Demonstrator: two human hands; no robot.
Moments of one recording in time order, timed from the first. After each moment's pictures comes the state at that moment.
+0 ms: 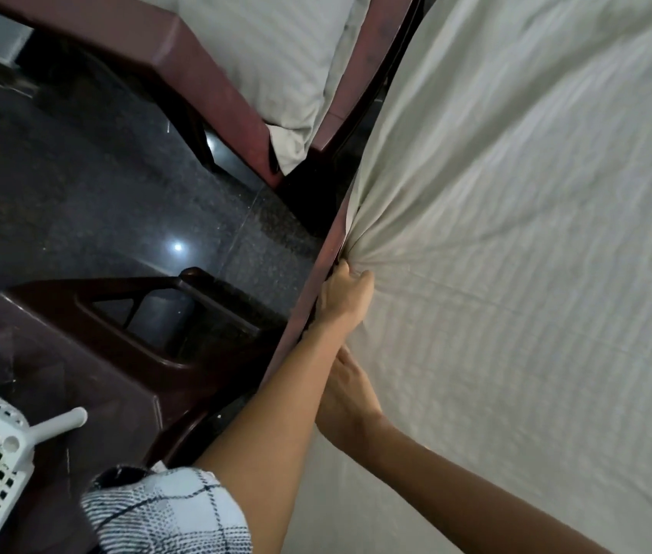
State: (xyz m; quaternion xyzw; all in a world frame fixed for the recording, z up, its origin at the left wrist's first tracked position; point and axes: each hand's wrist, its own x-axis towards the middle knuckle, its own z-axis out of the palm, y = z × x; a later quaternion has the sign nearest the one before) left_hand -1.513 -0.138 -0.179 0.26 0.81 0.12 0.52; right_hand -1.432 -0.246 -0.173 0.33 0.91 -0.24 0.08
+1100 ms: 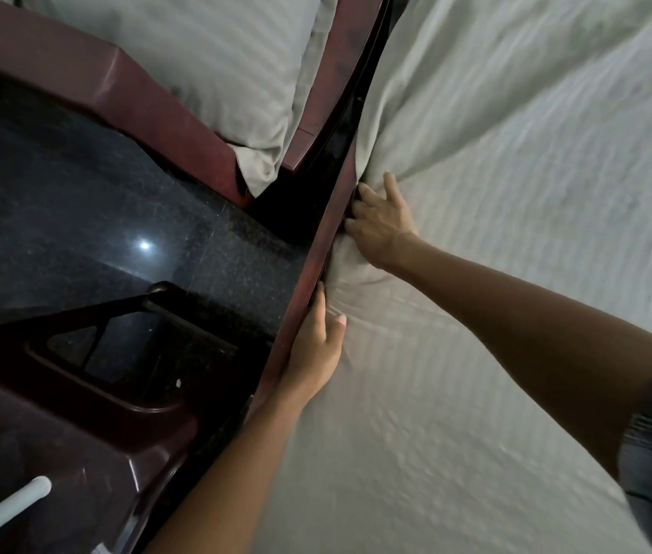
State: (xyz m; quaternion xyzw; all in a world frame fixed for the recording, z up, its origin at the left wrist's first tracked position) left_hand -1.529 -0.165 -0.215 0.36 0.73 0.21 0.54; right_hand -1.455 0.005 -0.191 0.32 0.88 0.04 0.34
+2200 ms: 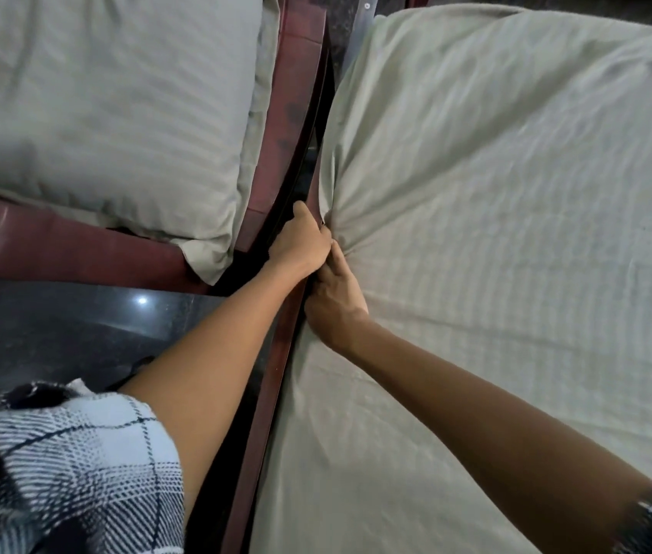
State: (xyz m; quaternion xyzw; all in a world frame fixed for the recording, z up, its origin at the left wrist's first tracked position) left_hand -1.538 0.071 -0.207 0.49 0.78 0.02 0.39; right_hand -1.469 0.012 -0.202 0.31 0.88 0.01 0.37
